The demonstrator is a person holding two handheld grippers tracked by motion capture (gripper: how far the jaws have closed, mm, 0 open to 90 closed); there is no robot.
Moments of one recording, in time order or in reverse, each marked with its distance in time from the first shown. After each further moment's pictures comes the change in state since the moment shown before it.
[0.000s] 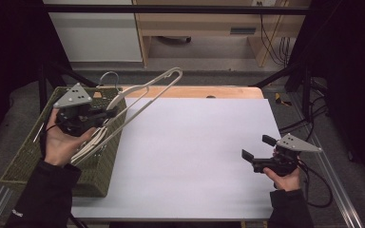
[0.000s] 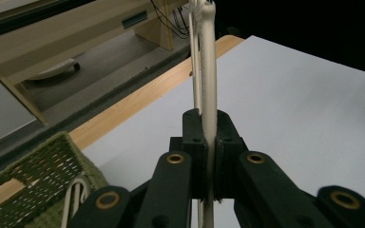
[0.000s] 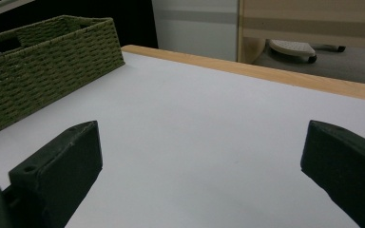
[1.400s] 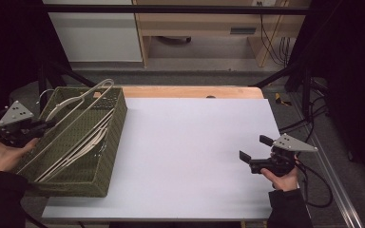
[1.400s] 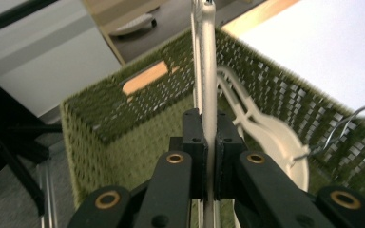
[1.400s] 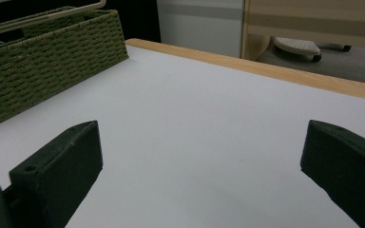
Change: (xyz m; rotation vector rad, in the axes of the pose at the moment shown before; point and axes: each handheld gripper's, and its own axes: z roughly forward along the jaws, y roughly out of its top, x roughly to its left) left arm 0.103 -0.122 -0.051 0.158 0.260 0.008; right arm 0.004 0.000 0.004 0.018 0.012 -0.025
